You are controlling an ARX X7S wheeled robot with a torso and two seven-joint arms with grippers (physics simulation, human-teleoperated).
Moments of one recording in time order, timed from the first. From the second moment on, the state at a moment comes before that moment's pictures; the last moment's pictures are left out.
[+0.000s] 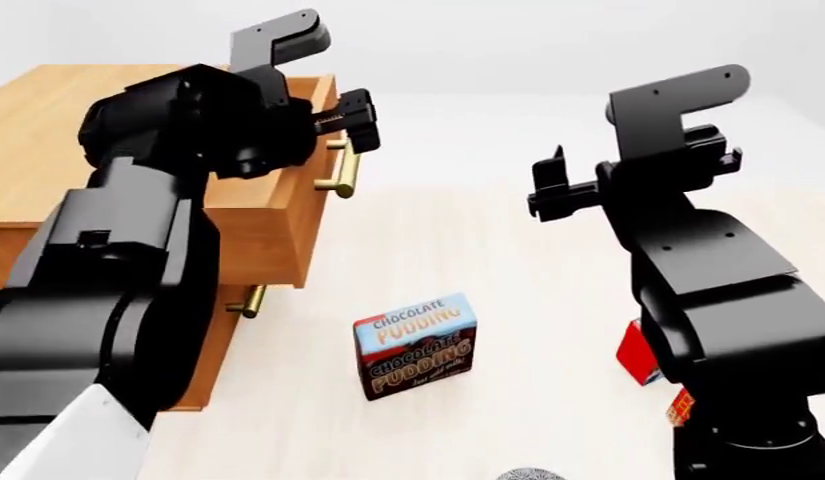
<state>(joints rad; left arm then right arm) -1.63 -0.01 -0.03 -1.25 -0.30 -0.89 -0.02 0.93 0.29 -0.22 -0.16 0.14 1.10 0.07</state>
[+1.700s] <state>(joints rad) -1.66 -0.01 1.47 -1.27 -2.05 -0.51 -0.17 0.83 0.37 -0.12 -0.30 0.18 1.21 0.10</state>
